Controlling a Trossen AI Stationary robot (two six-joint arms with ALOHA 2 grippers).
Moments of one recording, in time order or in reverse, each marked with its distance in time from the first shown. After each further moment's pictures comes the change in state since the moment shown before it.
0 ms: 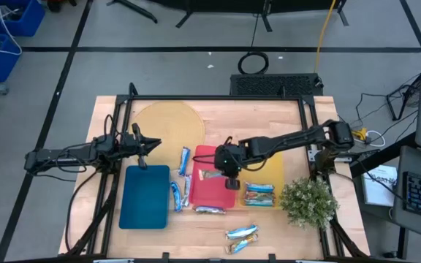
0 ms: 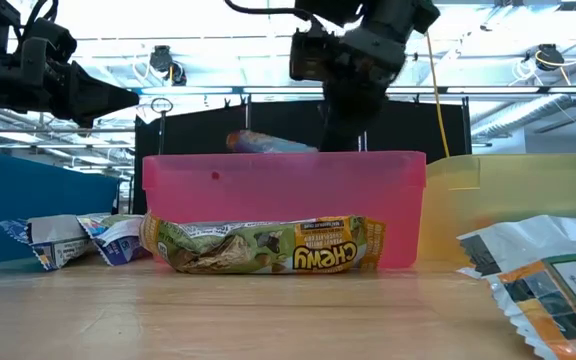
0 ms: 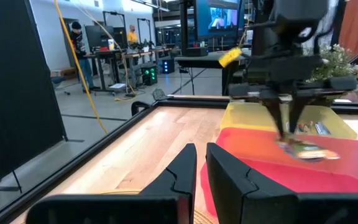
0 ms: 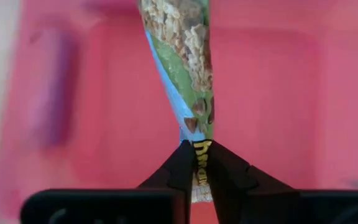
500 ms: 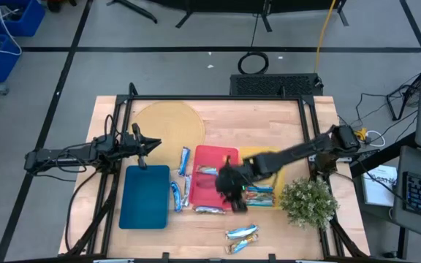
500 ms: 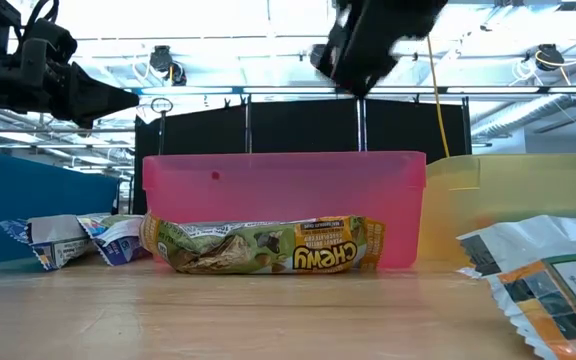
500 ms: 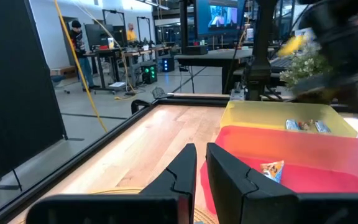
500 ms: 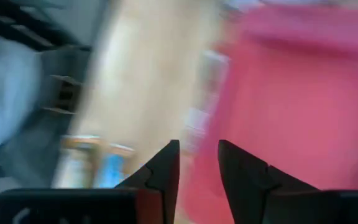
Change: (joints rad) left arm 0.000 0.000 0.000 -0.006 0.000 0.000; right arm 0.218 -0.036 0.000 0.131 -0.194 0.072
